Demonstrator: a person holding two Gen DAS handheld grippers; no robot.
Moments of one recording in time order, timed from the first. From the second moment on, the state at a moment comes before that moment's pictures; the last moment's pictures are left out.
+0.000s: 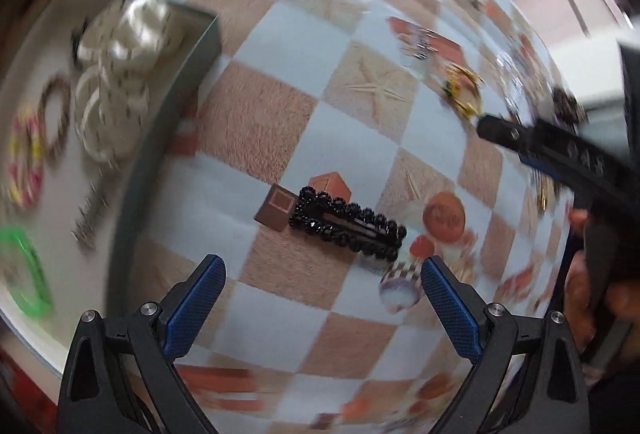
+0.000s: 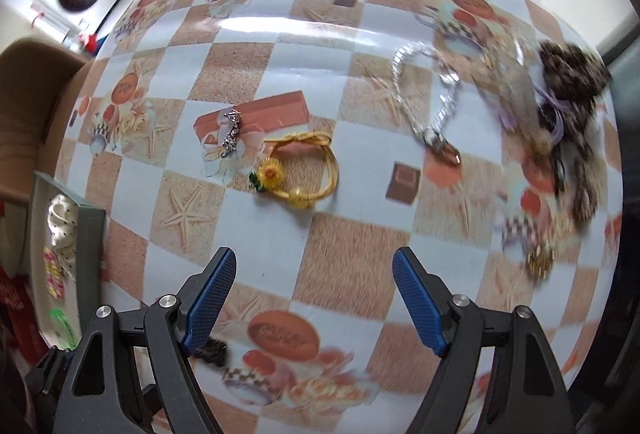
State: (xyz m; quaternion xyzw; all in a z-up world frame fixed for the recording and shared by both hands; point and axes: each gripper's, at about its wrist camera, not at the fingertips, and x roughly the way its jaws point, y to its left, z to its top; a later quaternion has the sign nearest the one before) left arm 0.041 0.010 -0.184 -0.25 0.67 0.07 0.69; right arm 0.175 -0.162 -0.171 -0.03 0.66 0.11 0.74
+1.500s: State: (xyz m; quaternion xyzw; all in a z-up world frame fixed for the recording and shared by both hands) left arm 0.055 -0.056 -0.190 -0.23 0.67 0.15 0.69; right arm 0.179 -0.176 -0.171 -0.03 0.63 0.16 0.76
